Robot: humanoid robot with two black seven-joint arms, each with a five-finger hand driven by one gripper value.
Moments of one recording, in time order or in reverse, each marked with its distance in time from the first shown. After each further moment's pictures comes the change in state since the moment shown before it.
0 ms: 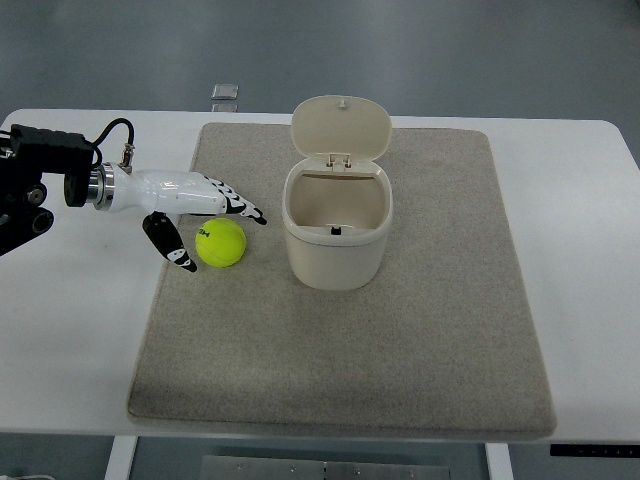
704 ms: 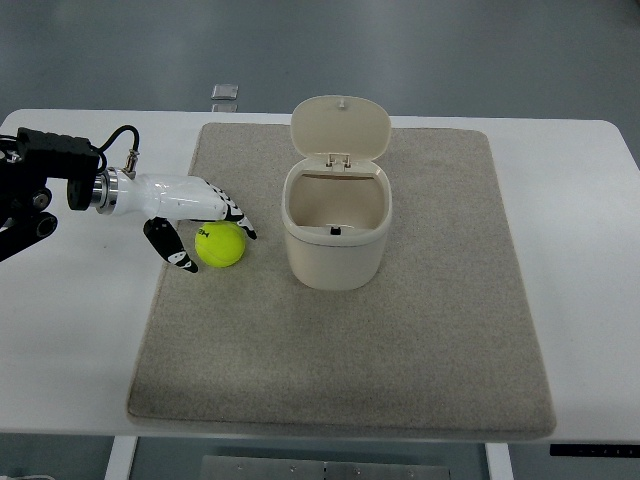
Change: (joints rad) left arm 0.006 -0.014 0.000 0.009 0.048 0.014 0.003; right arm 0.000 0.000 0.000 0.000 0.000 0.000 0.000
